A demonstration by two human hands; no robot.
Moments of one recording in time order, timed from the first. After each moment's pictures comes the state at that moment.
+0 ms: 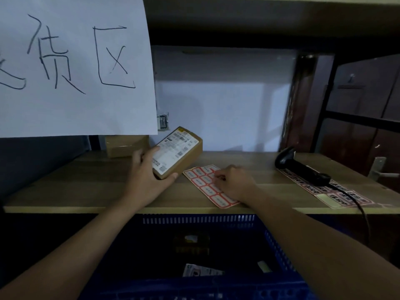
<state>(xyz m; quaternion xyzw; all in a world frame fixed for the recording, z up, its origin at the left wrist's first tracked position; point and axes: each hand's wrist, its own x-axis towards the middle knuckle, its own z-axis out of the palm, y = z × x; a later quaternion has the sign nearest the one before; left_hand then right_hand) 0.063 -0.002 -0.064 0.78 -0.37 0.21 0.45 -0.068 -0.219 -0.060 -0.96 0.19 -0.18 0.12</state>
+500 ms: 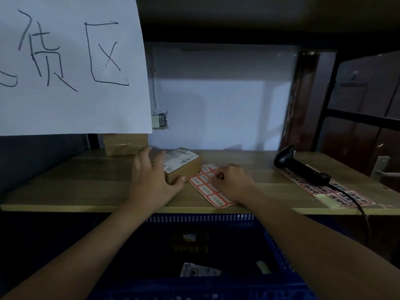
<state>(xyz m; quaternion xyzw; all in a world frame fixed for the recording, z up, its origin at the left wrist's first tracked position) 0.034 -0.018 -0.065 0.85 -0.35 0.27 0.28 -0.069 -0.221 -0.062 -0.95 0.21 -0.20 0.11</state>
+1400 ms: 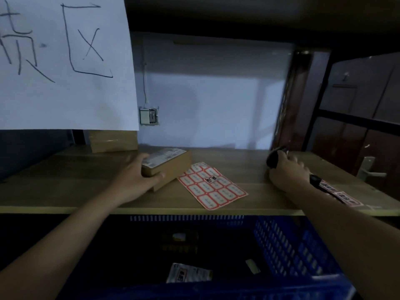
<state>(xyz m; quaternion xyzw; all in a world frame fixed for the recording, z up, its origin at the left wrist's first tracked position) 0.074 -0.010 -0.059 0.87 -0.33 0.06 0.35 -0.144 -0.327 -0.042 -0.87 0.47 -0.17 0.04</state>
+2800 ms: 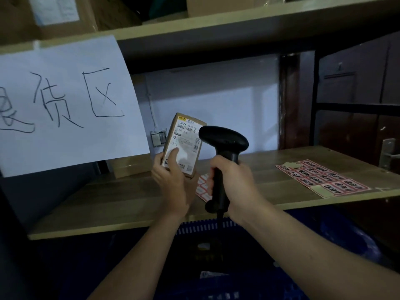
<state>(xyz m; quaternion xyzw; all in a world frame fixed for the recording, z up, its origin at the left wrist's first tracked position) 0.009 -0.069 -0.056 0.72 -0.32 0.42 0.46 -0.158 -0.106 0.009 -0.53 0.12 -0.34 0.77</state>
